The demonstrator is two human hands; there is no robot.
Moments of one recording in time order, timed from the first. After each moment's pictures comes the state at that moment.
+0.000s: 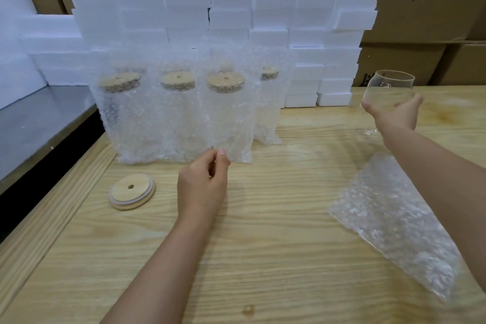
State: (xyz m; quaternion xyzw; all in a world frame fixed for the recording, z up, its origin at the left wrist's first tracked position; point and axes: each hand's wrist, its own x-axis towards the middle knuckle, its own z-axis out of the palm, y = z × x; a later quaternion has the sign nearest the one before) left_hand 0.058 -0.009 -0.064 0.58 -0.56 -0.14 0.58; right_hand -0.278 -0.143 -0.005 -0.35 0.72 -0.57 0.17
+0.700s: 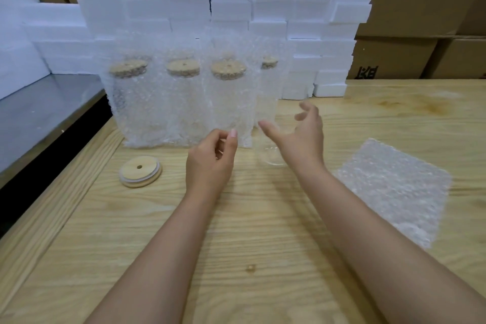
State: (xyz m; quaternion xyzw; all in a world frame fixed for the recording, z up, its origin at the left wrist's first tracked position) left_hand 0.054 0.000 -0.058 0.55 -0.59 -0.17 0.57; right_hand -0.101 -0.028 -0.025 -0.54 0.61 -0.55 0.20
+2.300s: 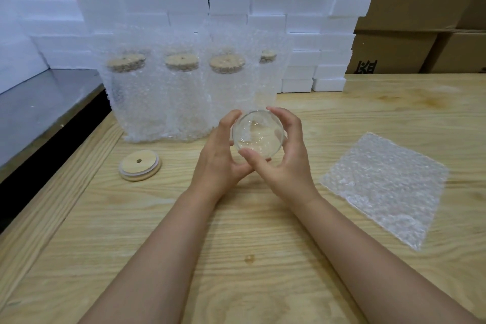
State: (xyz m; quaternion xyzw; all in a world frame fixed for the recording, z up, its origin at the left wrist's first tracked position) left_hand 0.049 0.008 -0.056 0.46 -0.72 -0.15 0.50; right_hand -0.084 0.029 -0.040 -0.66 0.41 -0.58 0.23
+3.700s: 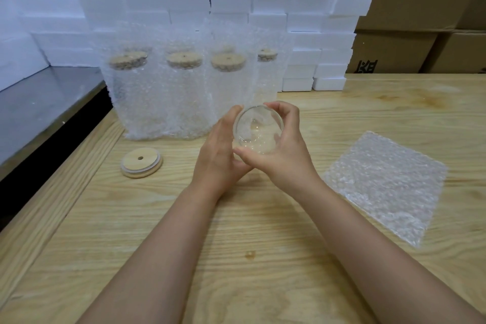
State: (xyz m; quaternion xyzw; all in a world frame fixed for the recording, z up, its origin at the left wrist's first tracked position) left_hand 0.047 0.008 -0.055 0.47 -0.74 -0.04 0.48; right_hand -0.082 0.032 -0.021 -0.66 0.45 -0.52 0.31
